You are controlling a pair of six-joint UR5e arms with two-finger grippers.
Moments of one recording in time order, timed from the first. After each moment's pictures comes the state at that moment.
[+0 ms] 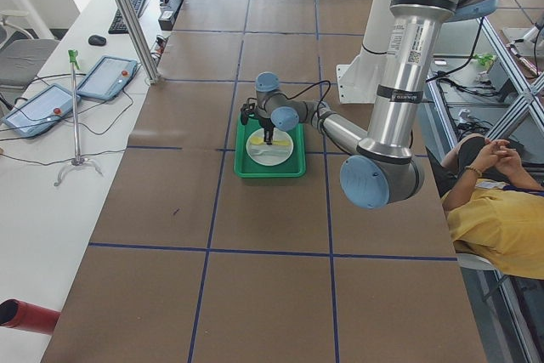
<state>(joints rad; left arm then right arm) -0.68 -1.78 -1.74 -1.91 -2.04 -1.01 1.58 -1.70 1.64 -1.50 2.28 0.01</state>
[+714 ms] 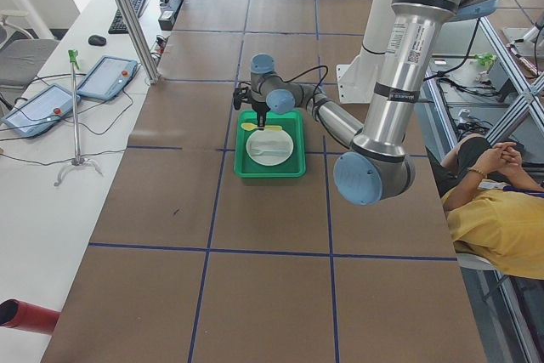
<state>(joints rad) -0.72 -1.87 -1.80 -1.79 -2.03 -1.10 1.58 -1.70 1.64 -1.50 2.28 0.01</state>
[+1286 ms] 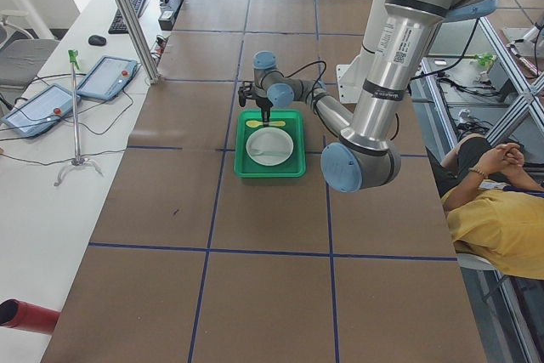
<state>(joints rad) -0.64 -1.94 -1.72 -1.76 -1.99 -1.16 1.58 -1.70 1.64 -1.50 2.28 0.01</state>
